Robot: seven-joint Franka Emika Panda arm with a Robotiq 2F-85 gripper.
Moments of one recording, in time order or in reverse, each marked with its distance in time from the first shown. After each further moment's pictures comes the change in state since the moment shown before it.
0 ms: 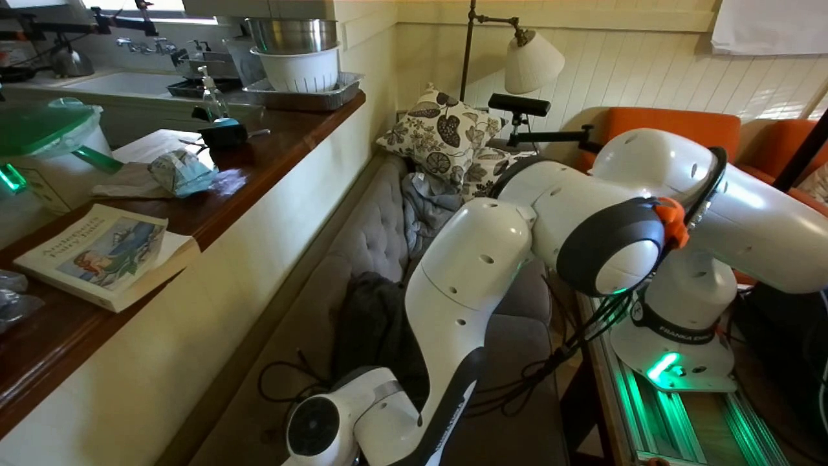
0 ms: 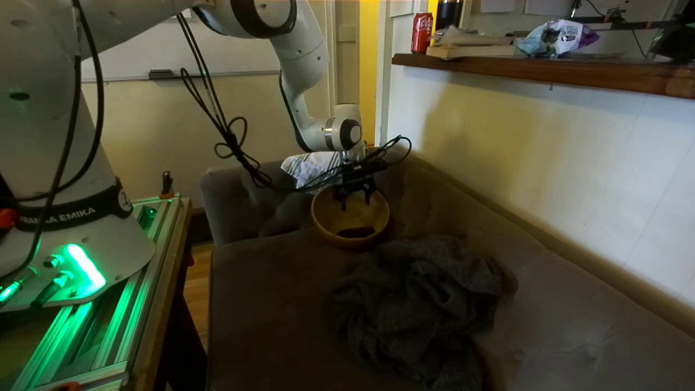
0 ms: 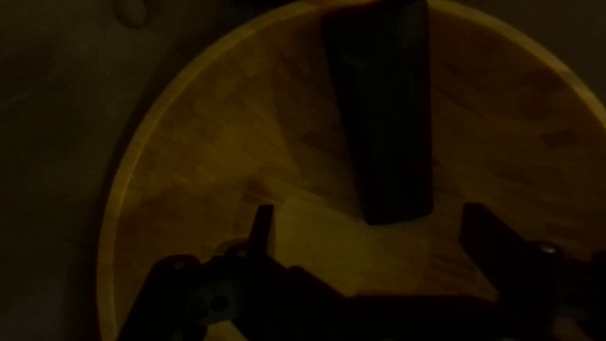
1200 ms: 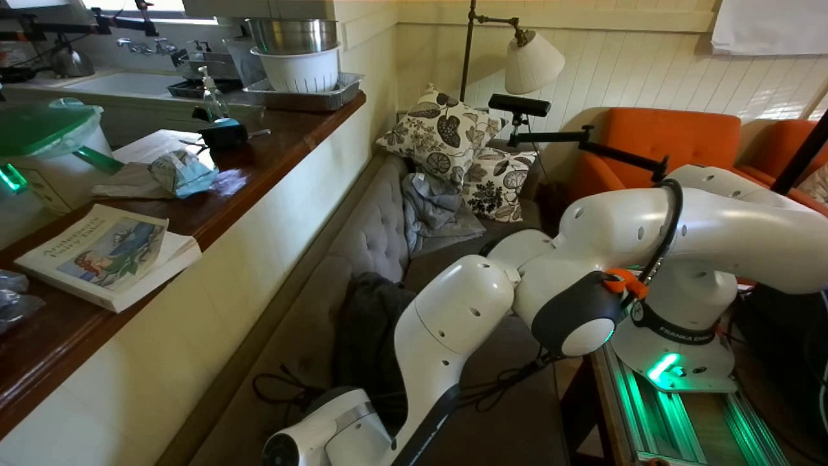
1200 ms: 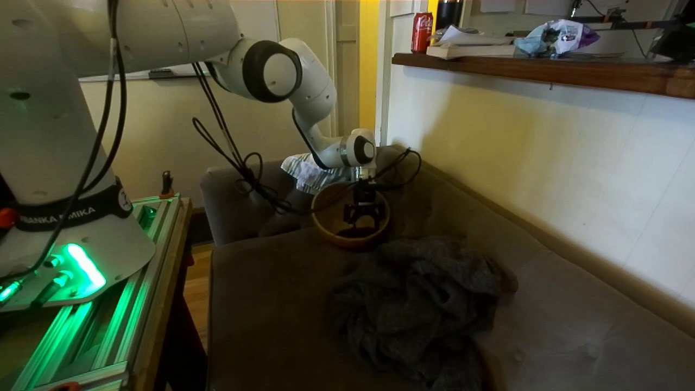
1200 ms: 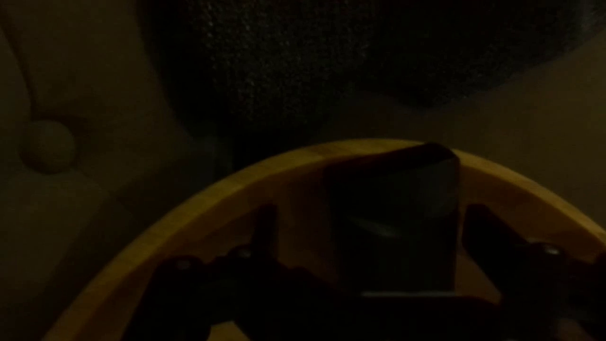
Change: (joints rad) arm 0.002 0.331 -0.018 0.502 -0.047 -0.481 -0.107
